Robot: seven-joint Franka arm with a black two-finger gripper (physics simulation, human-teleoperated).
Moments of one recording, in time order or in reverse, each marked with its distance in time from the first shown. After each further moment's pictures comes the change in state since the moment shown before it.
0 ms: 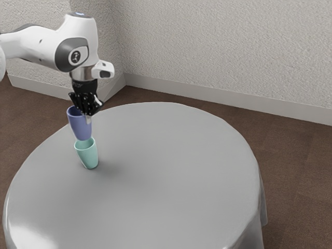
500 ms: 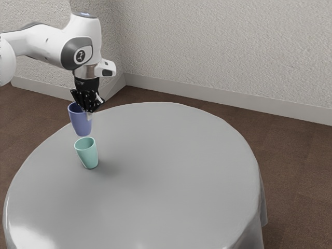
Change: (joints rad) arm -0.005 0.084 0.025 0.089 0.030 -0.007 0.001
